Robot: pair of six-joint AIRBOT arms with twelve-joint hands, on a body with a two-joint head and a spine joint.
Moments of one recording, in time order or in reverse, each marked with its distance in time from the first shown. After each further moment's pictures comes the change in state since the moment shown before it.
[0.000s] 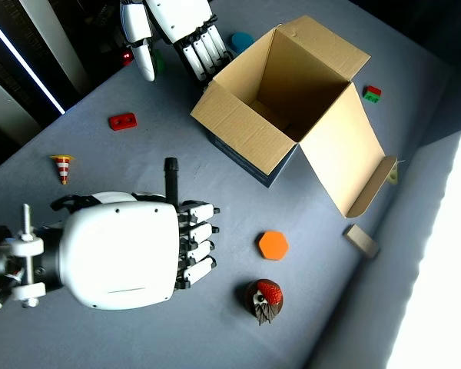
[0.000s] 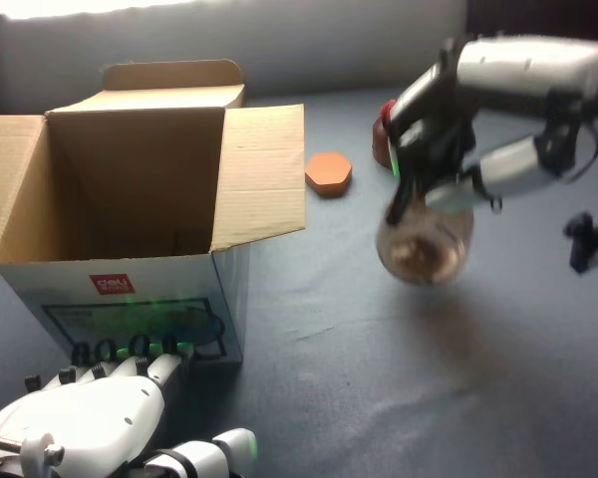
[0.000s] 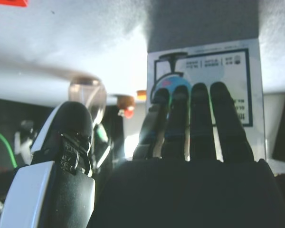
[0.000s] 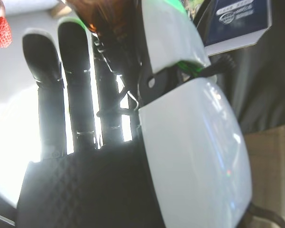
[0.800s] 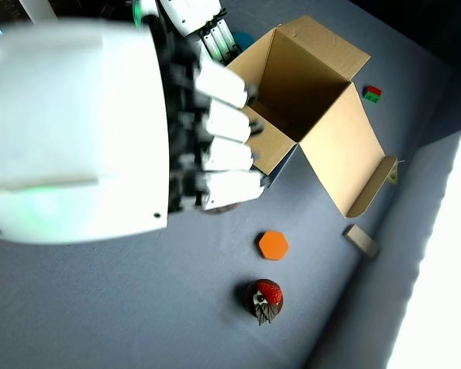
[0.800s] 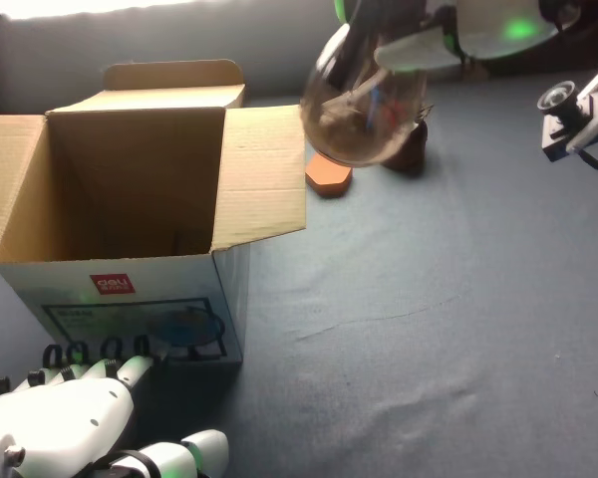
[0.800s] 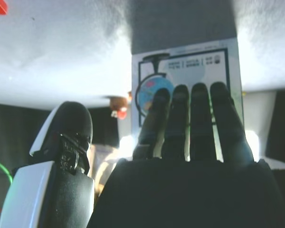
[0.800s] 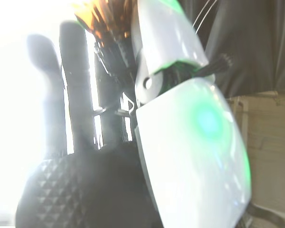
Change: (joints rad) left arm 0.048 0.068 -0.001 0.035 0.055 -0.042; right arm 0.317 0.076 -0.160 -0.145 -0.070 0.072
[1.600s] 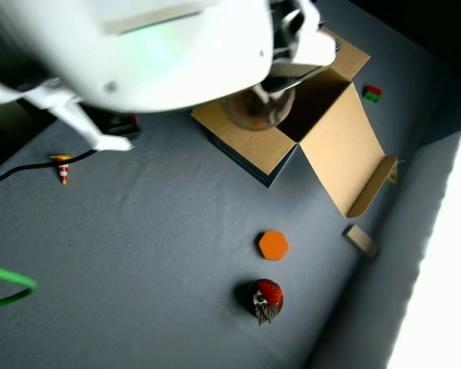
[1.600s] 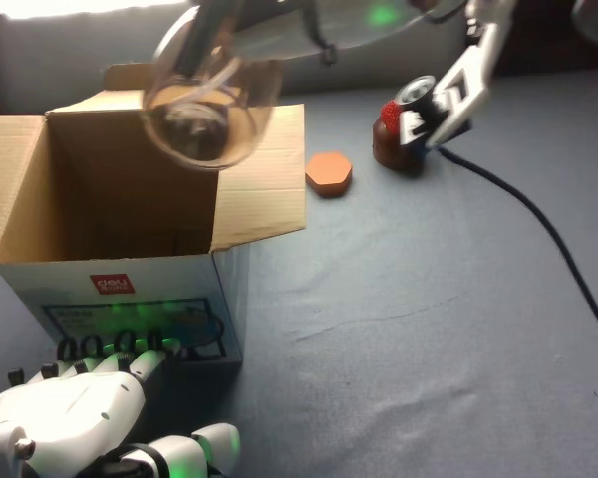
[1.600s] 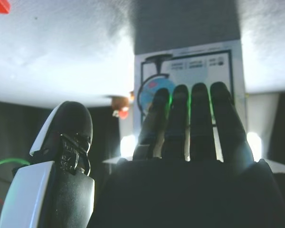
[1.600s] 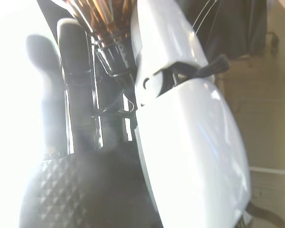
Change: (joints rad) left arm 0.000 -0.010 0.018 0.031 0.027 -0.013; right arm -0.019 -0.222 0.113 0.139 0.187 -0.057
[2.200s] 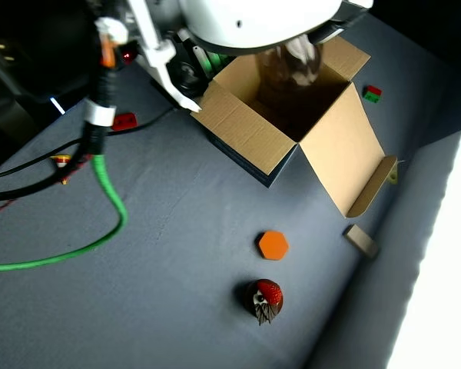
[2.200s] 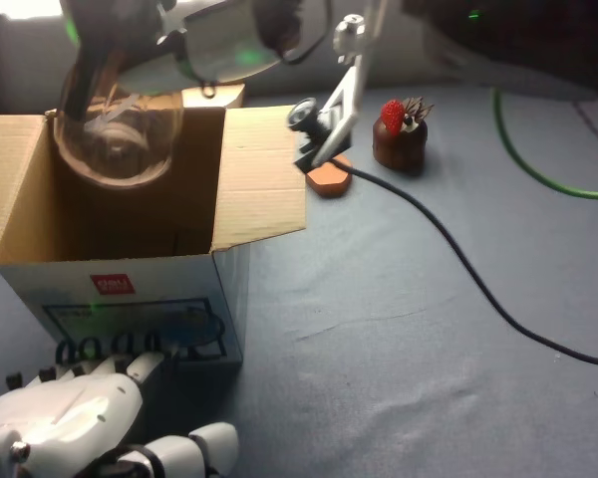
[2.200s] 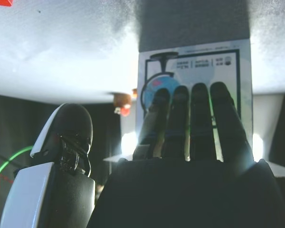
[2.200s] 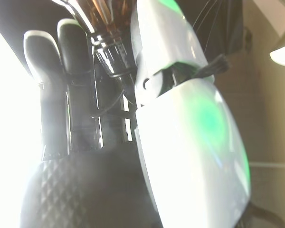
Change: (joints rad) left arm 0.025 -0.001 0.004 0.024 0.004 -0.043; right arm -0.039 -0.230 0.147 0.102 -0.008 -0.169
